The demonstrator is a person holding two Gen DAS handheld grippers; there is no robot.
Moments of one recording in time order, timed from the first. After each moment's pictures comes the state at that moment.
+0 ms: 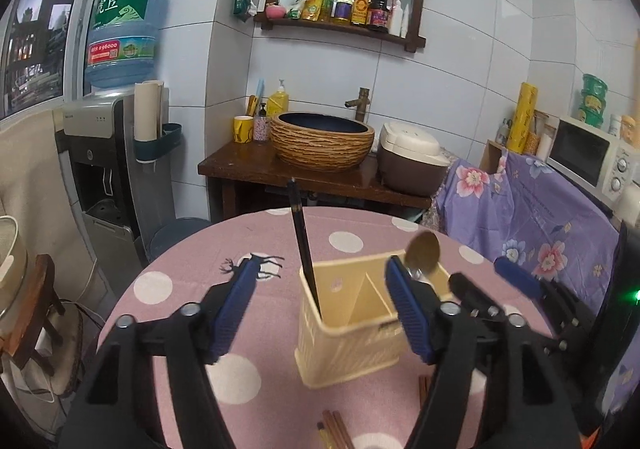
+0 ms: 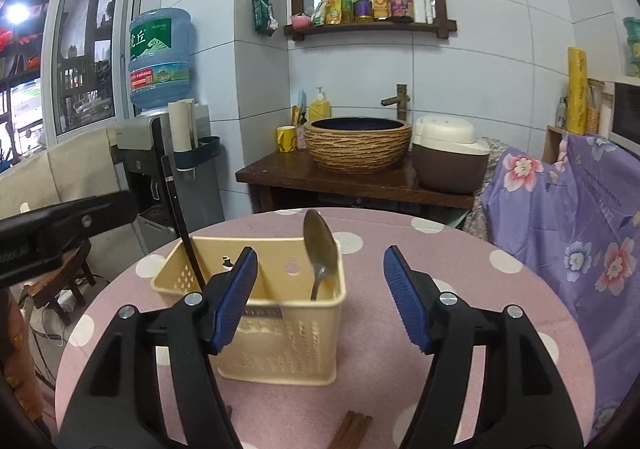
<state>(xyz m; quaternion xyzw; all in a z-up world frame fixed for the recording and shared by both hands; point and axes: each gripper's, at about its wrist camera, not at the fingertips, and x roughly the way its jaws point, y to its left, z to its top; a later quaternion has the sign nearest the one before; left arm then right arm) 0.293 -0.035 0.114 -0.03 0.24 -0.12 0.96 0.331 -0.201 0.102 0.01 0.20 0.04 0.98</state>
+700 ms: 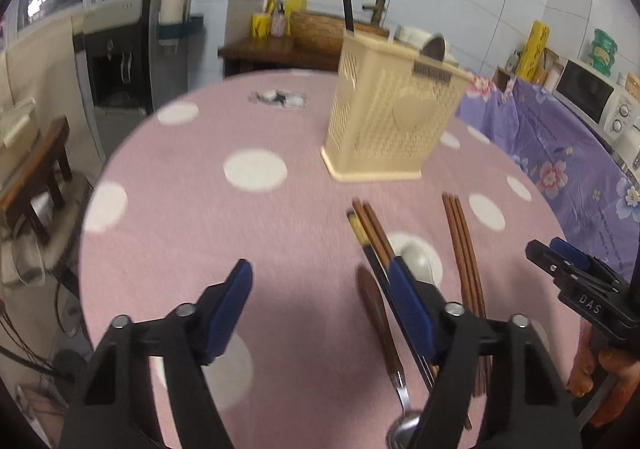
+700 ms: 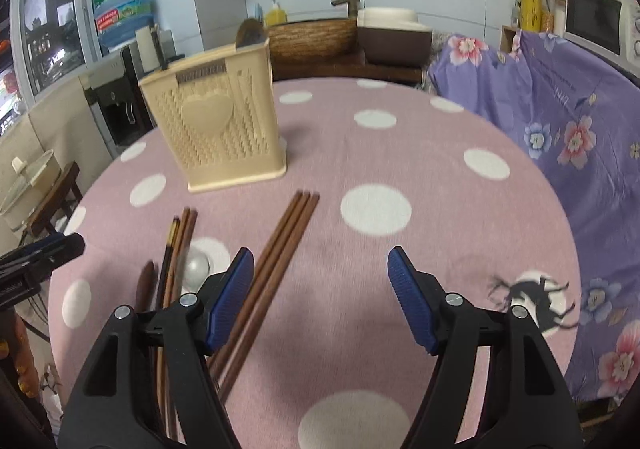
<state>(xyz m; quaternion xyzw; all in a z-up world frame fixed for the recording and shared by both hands) 0.203 0.000 -0.008 -0.05 0.39 -0.12 0.91 0.205 -0.239 -0.004 0.05 0.36 -0.01 0.93</state>
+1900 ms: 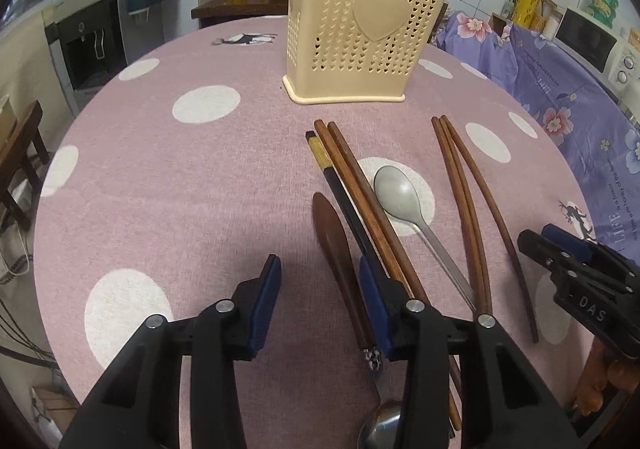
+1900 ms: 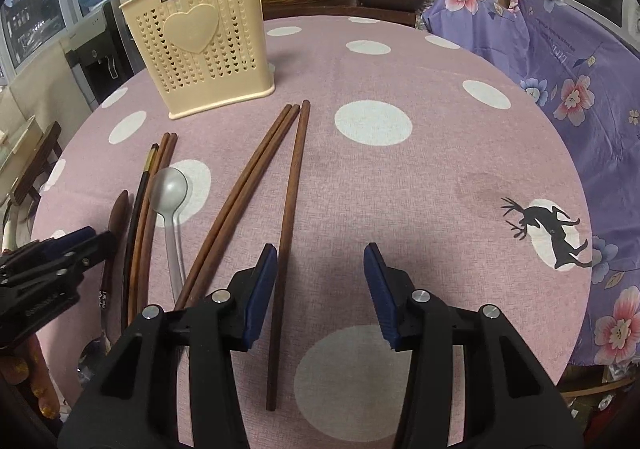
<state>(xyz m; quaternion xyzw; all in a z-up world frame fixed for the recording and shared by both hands) 0.203 -0.048 -0.050 0.00 0.45 -0.12 0.89 0.203 -0.229 -0.035 0.05 0.43 -0.03 0.90</state>
